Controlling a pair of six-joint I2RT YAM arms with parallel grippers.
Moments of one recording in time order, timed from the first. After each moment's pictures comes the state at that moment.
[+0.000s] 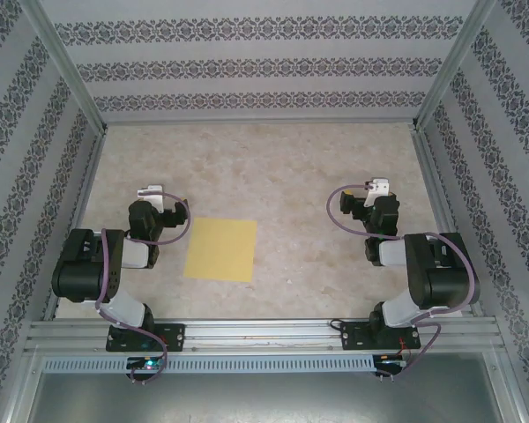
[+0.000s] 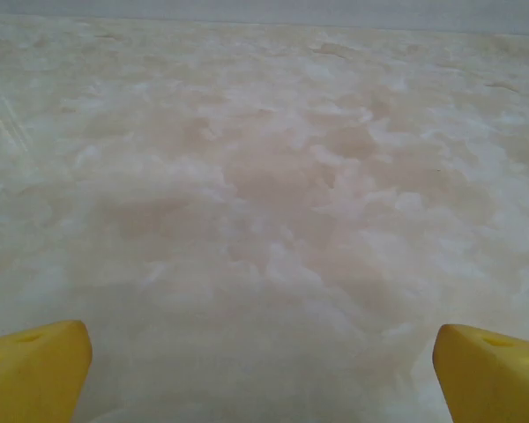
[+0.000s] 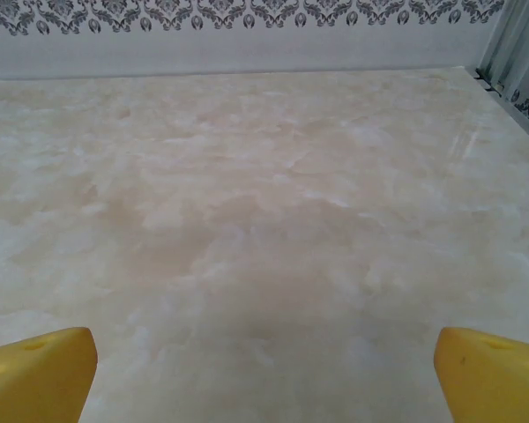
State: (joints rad) left arm 0.05 1.59 0.35 0.86 0.05 -0.04; right arm 0.00 1.53 0.35 0.85 0.02 0.05
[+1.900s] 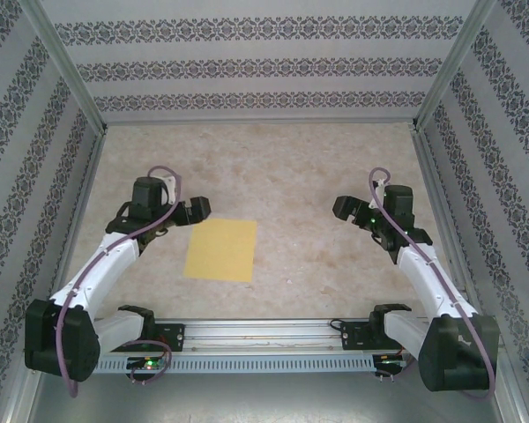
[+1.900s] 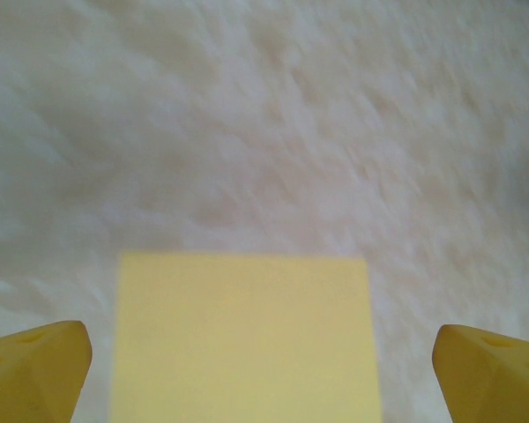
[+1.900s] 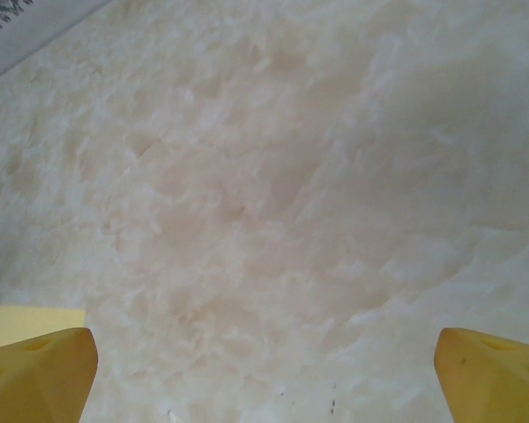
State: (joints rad) left arm -0.18 1.12 0.74 -0.39 0.30 -0.38; right arm 0.00 1.05 0.61 -0.28 -0.34 0.42
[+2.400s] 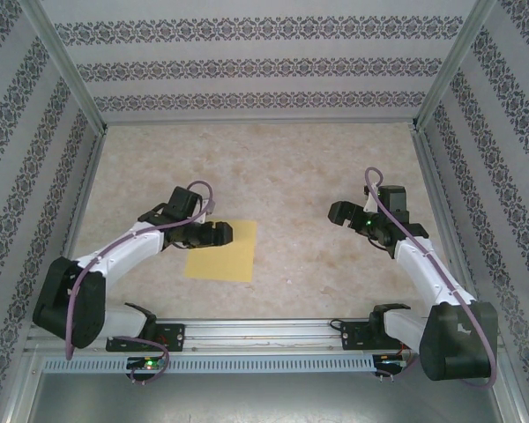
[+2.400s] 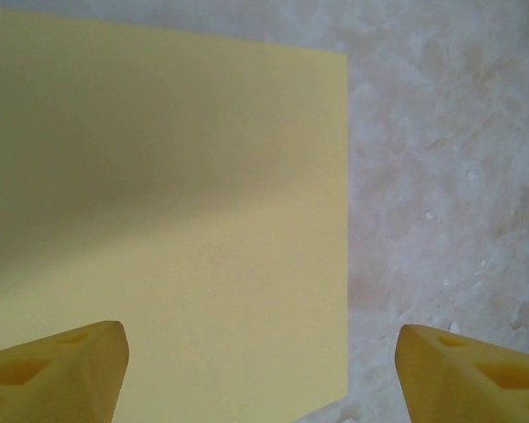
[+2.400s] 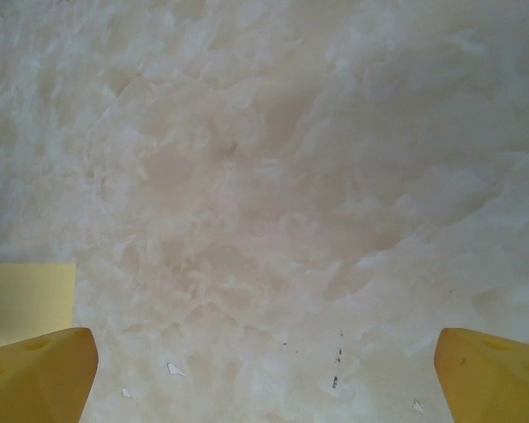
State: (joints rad) left arm -0.37 1.35 0.75 -0.47 0.38 -0.47; right arm 0.02 1.11 0.63 -0.37 -0.36 0.42
